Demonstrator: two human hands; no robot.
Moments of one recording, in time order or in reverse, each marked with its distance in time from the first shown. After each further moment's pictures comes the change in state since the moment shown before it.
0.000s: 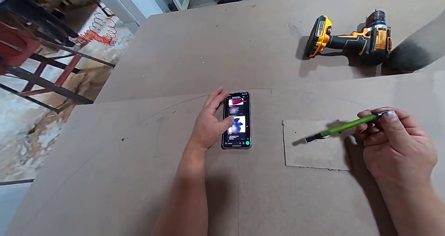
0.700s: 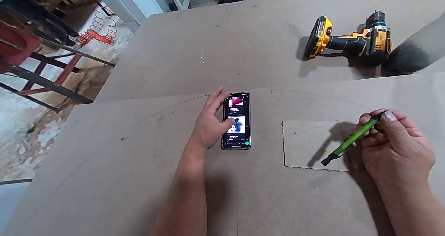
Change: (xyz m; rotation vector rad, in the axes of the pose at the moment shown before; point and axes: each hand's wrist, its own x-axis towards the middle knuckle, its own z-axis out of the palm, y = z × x) left_hand -0.001 0.002 0.002 0.032 -0.011 -0.028; right_hand 0.000 0.000 -0.001 0.004 -0.006 0.011
